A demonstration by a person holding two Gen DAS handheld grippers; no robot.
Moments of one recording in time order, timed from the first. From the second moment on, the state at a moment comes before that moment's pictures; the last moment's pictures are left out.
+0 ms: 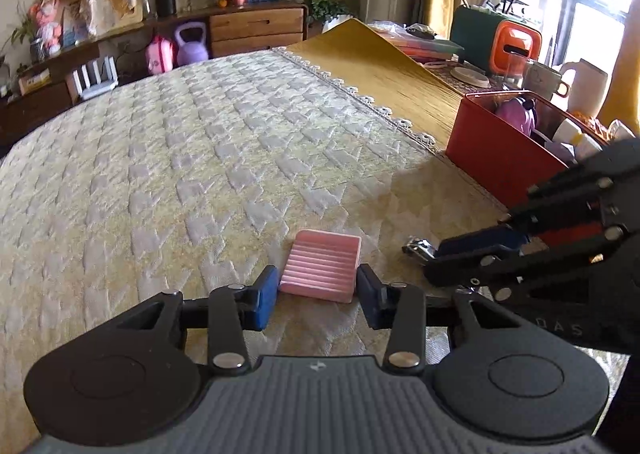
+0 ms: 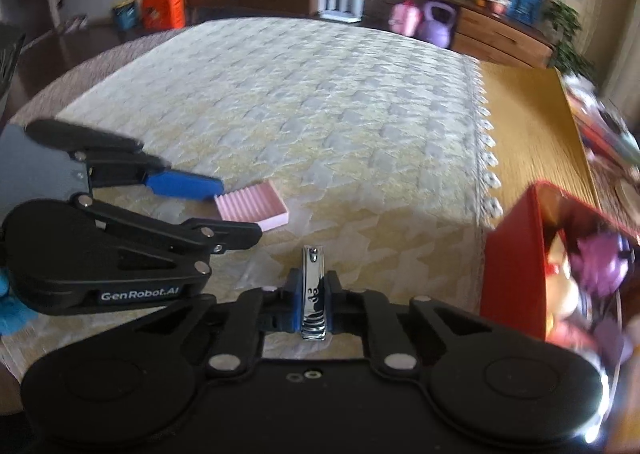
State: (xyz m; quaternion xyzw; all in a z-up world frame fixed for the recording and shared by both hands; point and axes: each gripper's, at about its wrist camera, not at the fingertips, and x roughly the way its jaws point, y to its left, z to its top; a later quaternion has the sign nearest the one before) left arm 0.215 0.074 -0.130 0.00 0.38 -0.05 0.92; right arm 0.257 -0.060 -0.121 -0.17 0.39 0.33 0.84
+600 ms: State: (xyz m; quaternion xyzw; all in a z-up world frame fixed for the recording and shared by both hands) left arm 0.174 0.045 -0.089 -0.01 0.37 -0.06 0.93; right arm 0.204 -0.139 -0.075 -0.06 0.36 0.28 0.89
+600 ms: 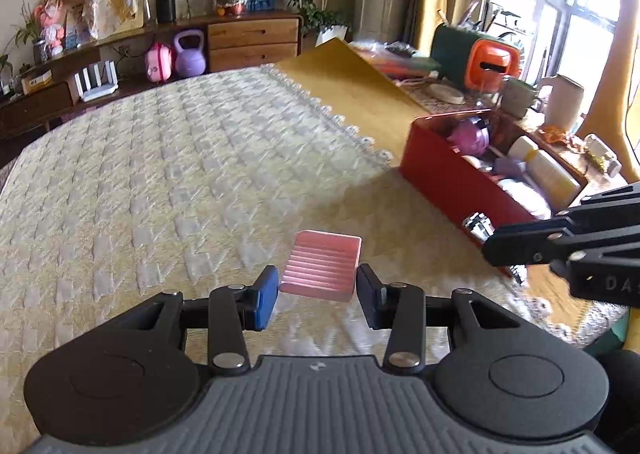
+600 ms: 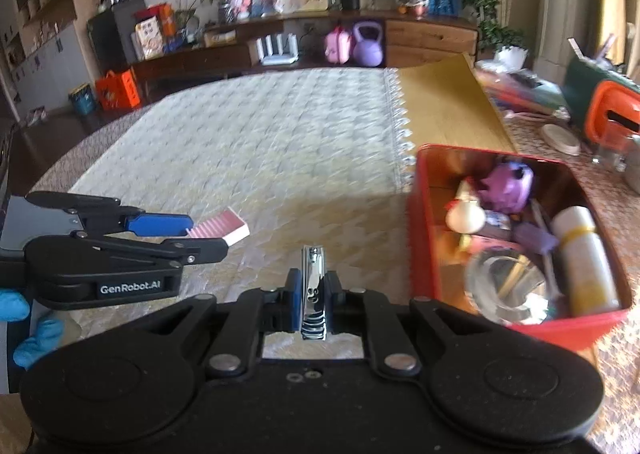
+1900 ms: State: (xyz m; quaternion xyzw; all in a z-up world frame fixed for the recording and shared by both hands) left arm 0.258 -0.105 -0.044 0.04 0.36 -0.15 0.92; right arm 0.234 -0.258 -0.061 -0.02 0.35 0.19 0.92
